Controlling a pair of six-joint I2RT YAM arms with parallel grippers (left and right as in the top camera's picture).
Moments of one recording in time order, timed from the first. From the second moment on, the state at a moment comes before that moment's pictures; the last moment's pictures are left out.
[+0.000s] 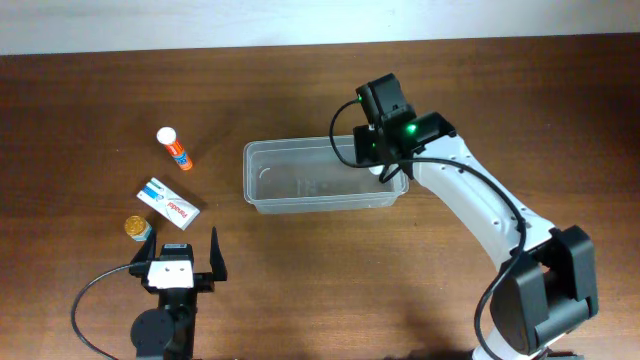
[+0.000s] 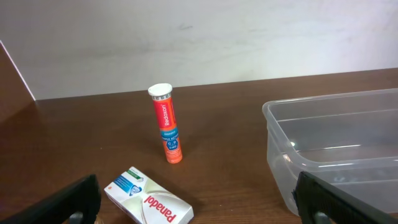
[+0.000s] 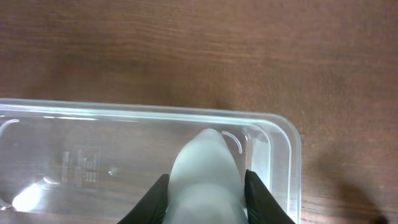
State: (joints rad) left arm 0.00 0.01 0.01 -0.08 -0.03 0.08; right arm 0.42 1.81 1.46 -0.73 0.14 0.32
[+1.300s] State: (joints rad) left arm 0.00 0.01 0.01 -0.08 -0.03 0.08; right arm 0.42 1.83 1.36 -0.59 0.20 0.44
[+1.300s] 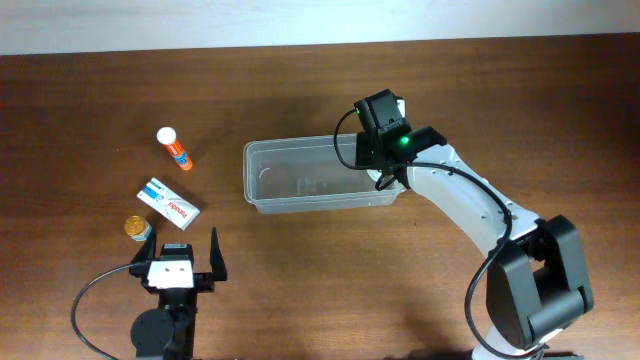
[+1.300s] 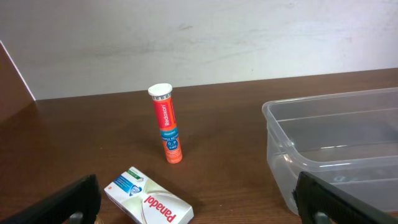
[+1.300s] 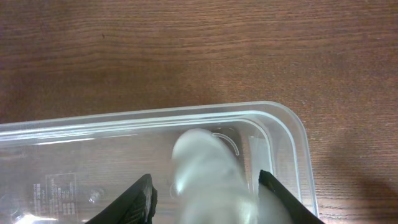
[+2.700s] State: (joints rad) left arm 0.00 0.01 0.01 -0.08 -0.03 0.08; right arm 0.42 1.83 1.40 -0.58 0.30 0.31
